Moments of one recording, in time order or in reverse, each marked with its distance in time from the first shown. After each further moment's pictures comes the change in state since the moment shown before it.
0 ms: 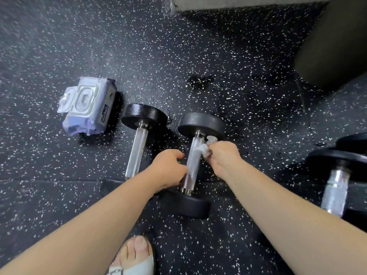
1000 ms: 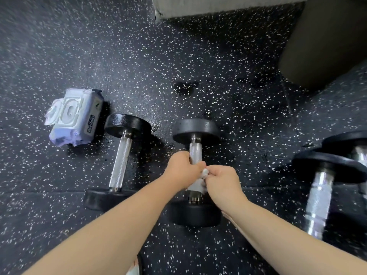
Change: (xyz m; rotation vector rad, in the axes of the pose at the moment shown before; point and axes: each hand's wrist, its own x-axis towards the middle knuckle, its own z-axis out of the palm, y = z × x) left_hand 0.019 0.040 0.057 0.210 0.121 0.128; right_hand -0.034 0.029 -0.064 -0.556 -0.090 -0.292
